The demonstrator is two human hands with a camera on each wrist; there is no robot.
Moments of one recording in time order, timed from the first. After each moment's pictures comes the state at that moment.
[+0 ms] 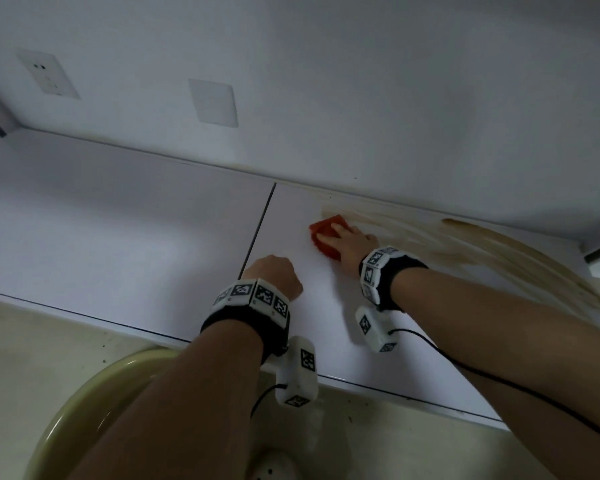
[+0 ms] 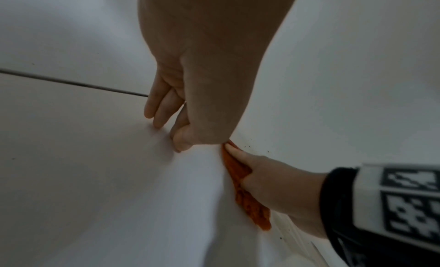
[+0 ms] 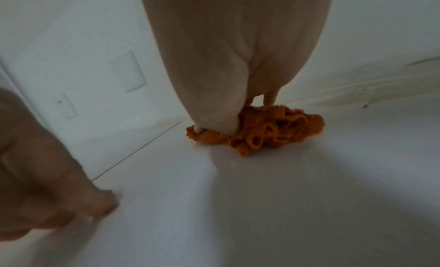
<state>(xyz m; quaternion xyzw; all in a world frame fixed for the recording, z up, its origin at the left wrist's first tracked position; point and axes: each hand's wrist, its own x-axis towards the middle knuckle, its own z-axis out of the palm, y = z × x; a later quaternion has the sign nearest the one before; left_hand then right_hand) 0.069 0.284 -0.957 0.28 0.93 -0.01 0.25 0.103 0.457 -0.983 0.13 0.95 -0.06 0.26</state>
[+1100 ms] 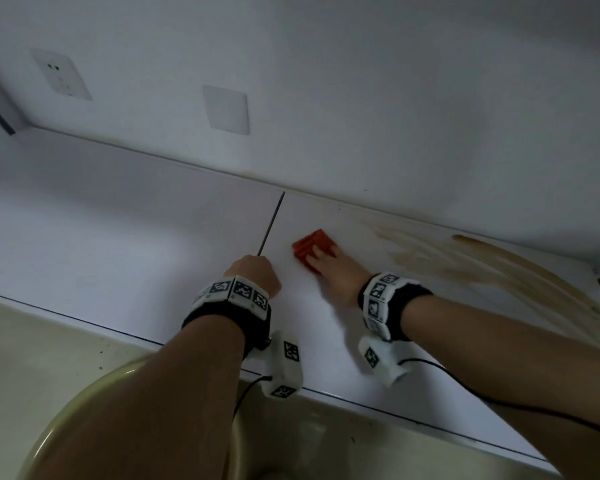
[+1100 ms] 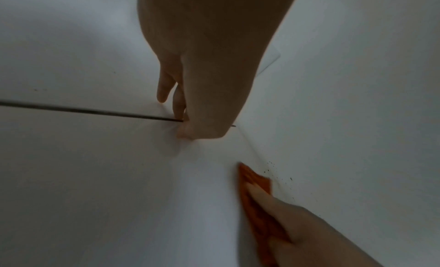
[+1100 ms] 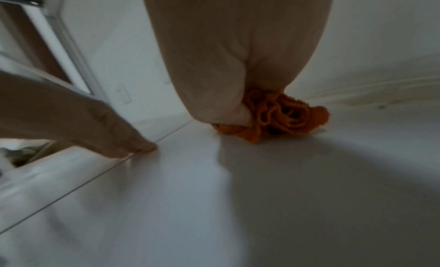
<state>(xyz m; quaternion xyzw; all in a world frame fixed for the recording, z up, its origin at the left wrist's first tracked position) 0.018 0.264 -0.983 0.24 0.94 -0.02 0.24 0.100 0.419 -0.983 0.02 0.97 0.01 0.23</state>
